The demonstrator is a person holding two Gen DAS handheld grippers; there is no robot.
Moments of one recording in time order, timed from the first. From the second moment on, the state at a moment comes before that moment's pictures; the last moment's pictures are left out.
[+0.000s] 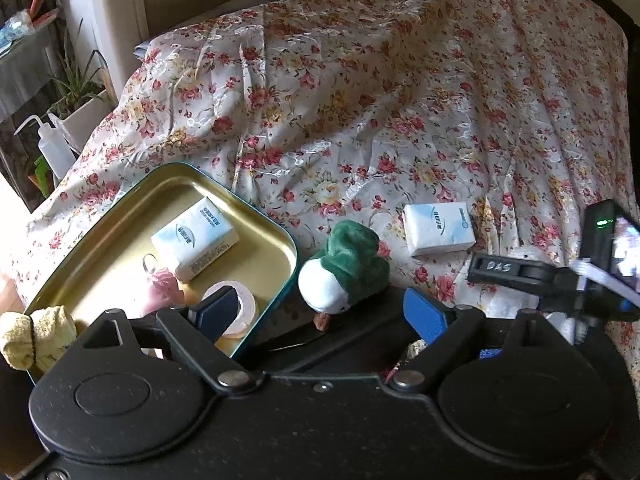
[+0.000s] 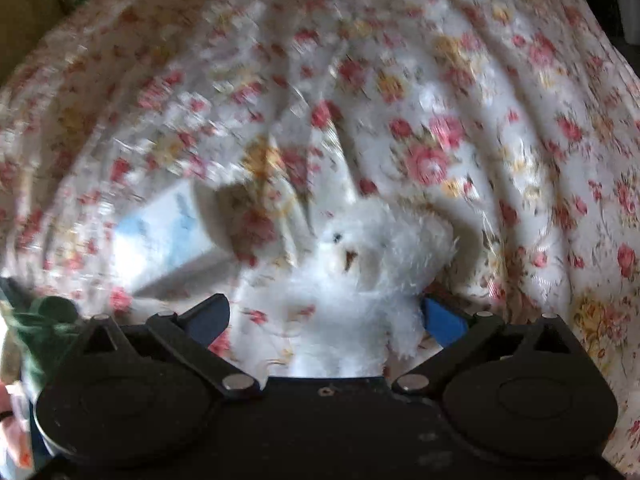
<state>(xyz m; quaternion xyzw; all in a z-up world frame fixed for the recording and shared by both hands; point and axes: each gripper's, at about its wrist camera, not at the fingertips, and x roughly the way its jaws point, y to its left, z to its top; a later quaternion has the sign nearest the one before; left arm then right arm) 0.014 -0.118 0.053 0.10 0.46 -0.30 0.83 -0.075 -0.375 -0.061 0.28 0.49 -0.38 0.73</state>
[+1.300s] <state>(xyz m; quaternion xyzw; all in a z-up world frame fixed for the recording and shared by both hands) -0.017 -0.179 0.047 0.19 0.39 -0.32 0.84 -0.118 -0.376 0.020 0.27 0.40 -0.37 0.80</state>
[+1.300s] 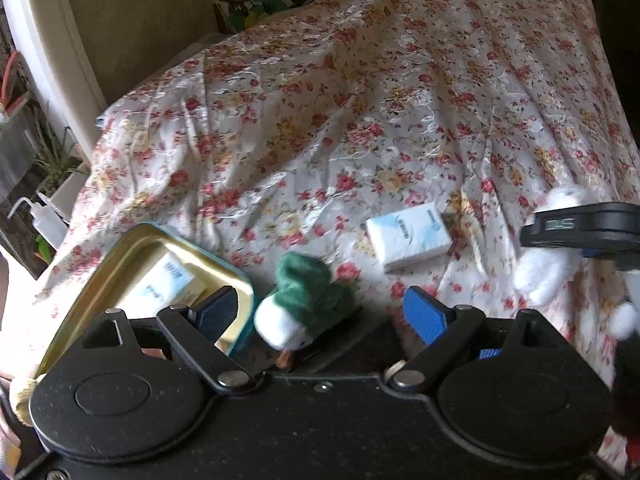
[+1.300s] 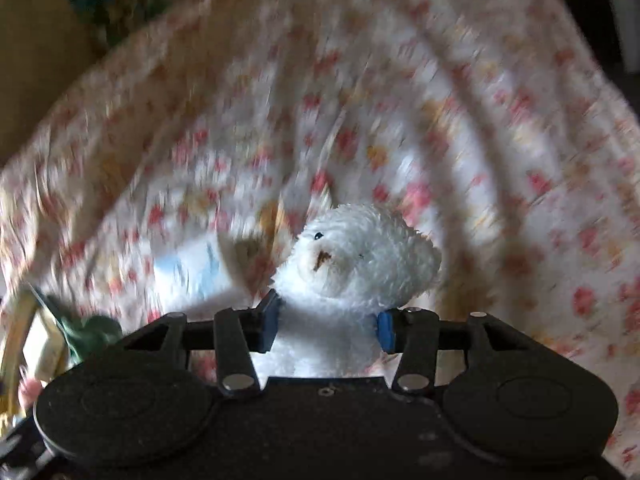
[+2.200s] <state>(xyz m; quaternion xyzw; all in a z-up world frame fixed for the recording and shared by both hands) 0.019 -0.301 -0.030 0.15 0.47 -0.25 0.83 -0.142 -0.425 -0.008 0.34 0.38 -0.39 0.77</state>
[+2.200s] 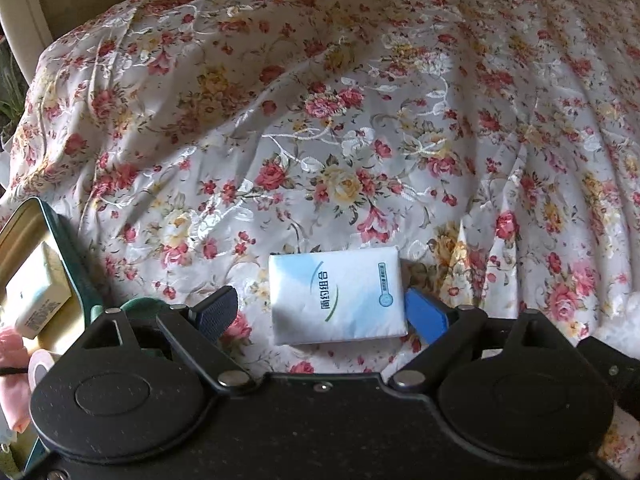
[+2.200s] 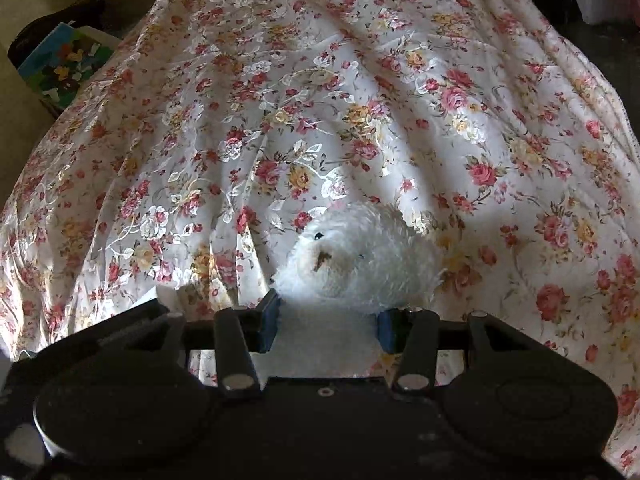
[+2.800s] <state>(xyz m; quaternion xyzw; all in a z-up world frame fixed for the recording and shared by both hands) -0.007 -0.264 0.018 0.16 0.43 -0.30 0.83 -0.134 -0.423 -0.013 0.32 0.39 -0.40 0.77</state>
